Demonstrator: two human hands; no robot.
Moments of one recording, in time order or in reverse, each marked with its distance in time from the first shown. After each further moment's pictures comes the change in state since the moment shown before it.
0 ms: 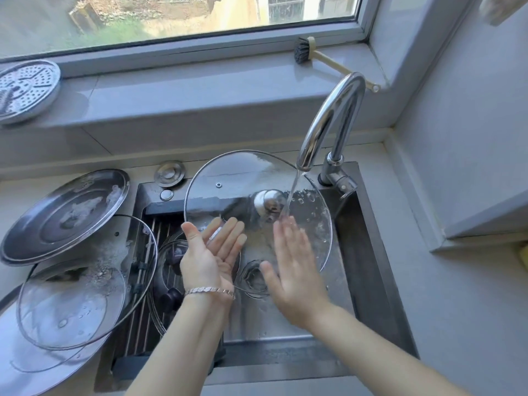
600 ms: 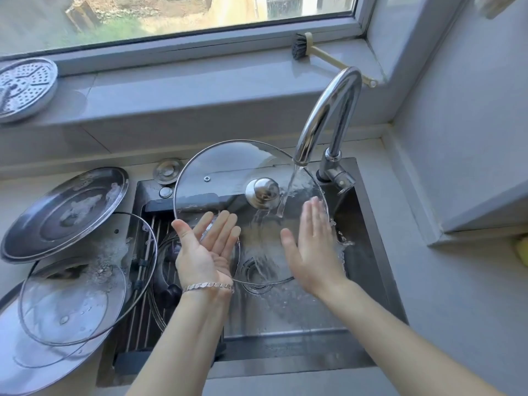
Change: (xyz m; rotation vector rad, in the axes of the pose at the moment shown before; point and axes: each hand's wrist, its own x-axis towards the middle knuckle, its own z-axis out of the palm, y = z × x) left_hand 0.002 0.000 -0.001 -0.068 0.039 0.044; right_hand 0.019 0.018 -0.024 -0.037 -0.084 0.268
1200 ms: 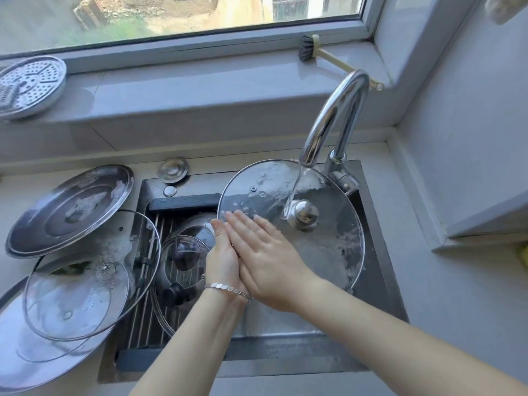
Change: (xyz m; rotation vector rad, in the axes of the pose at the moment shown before) left_hand -0.003 -0.025 0.003 0.228 -0.040 -0.119; right_hand 0.003 -0.053 0.007 -0.181 -0.026 -0.601
